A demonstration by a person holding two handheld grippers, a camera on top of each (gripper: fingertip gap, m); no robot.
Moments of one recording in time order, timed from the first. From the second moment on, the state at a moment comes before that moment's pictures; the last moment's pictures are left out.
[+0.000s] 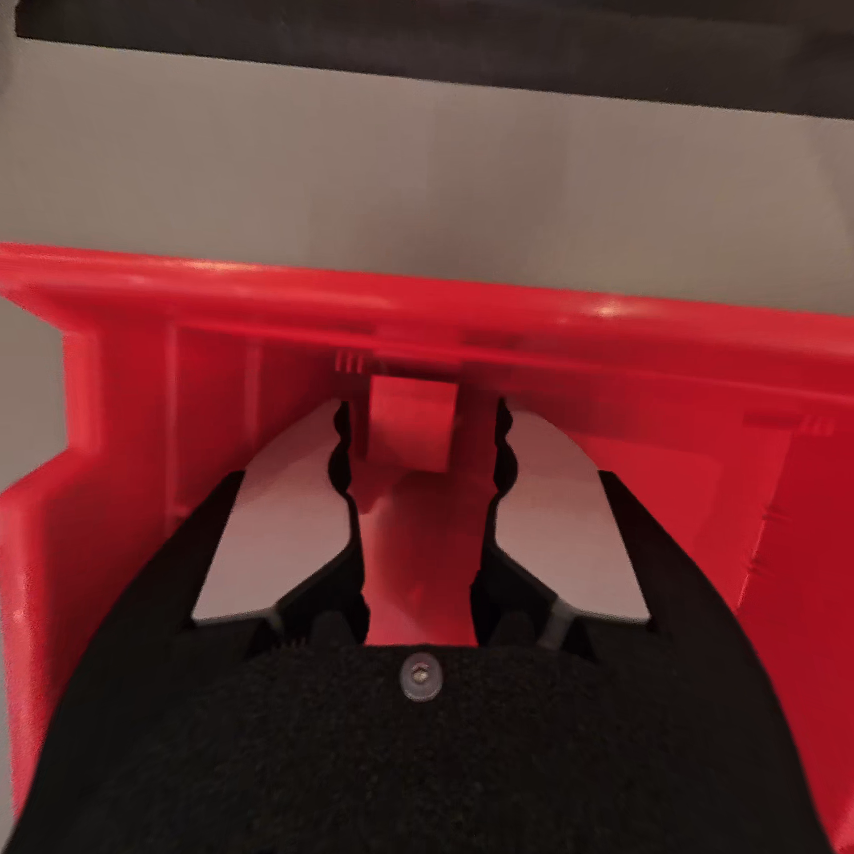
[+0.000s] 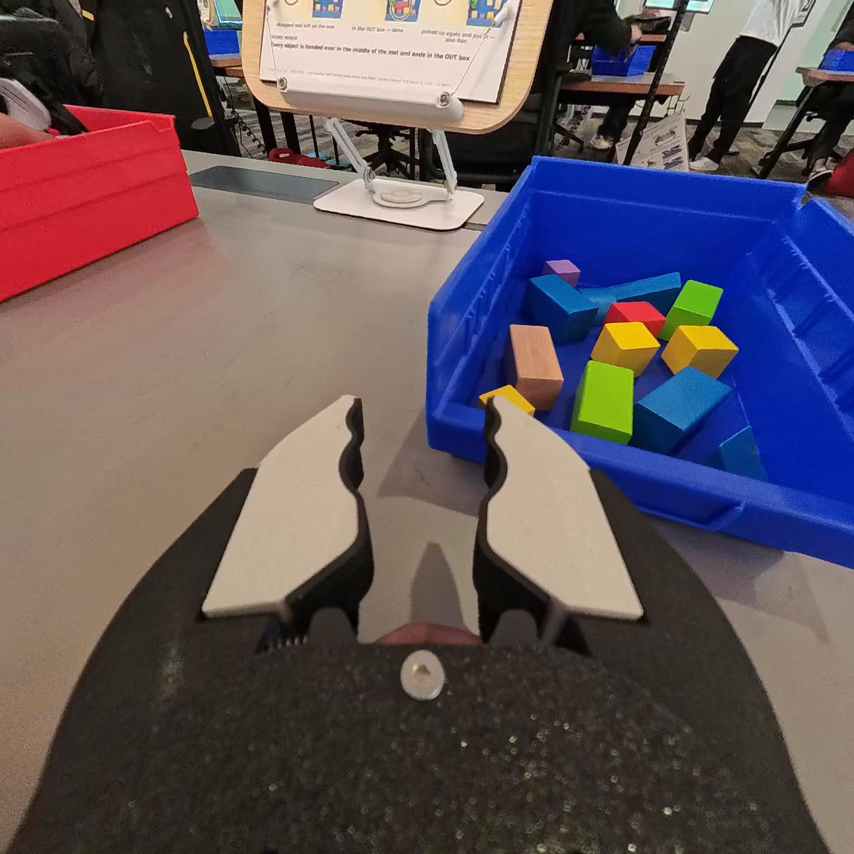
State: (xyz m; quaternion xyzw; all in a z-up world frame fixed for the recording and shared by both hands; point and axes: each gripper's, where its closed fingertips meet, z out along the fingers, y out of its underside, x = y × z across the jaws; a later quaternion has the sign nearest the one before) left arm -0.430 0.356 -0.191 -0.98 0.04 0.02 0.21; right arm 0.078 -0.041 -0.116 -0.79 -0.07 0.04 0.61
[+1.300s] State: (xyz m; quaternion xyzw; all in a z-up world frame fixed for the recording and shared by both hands) left arm -0.122 0.018 -0.007 -0.60 0.18 -0.78 -0.02; right arm -0.119 0.027 -0.002 -0.64 -0.38 0.20 0.64
